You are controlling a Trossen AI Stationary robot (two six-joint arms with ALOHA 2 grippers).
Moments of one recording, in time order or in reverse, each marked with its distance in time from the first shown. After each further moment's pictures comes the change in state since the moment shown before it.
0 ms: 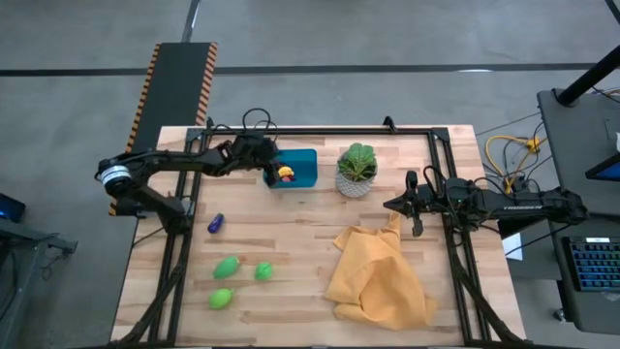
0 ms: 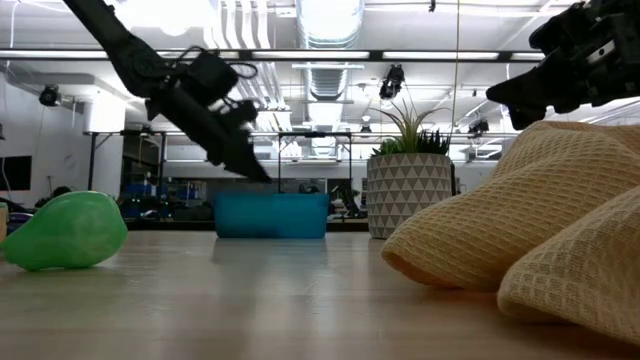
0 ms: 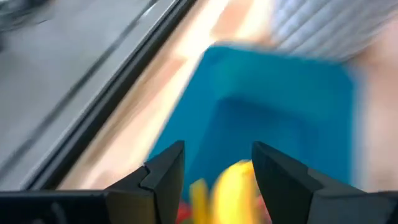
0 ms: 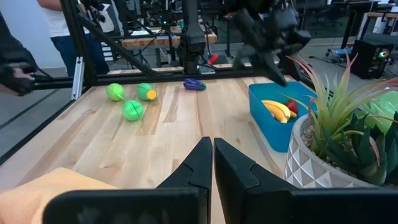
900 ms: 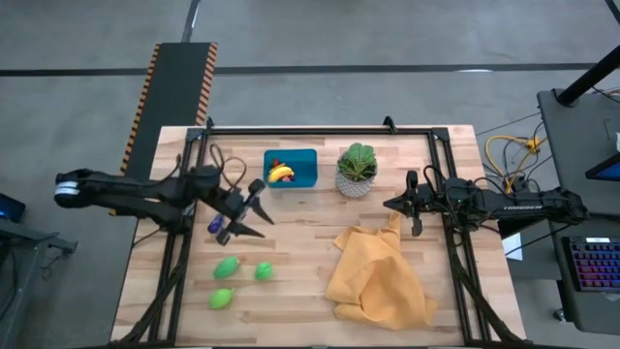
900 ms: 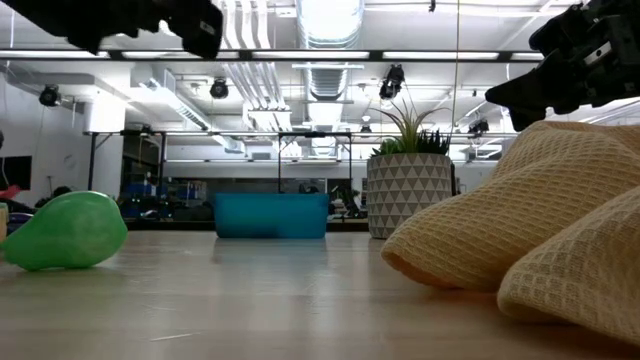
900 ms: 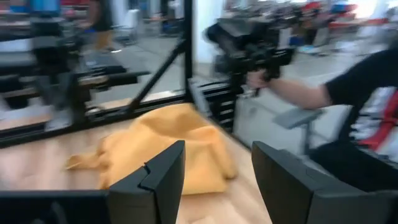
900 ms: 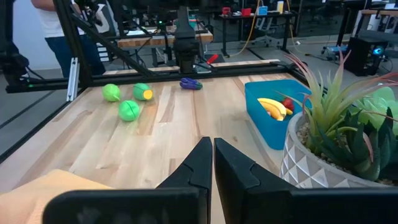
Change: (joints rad) left arm -0.513 -0.550 -0.149 0.095 0.515 -0.130; right arm 0.000 0.000 0.000 -0.004 0.017 0.011
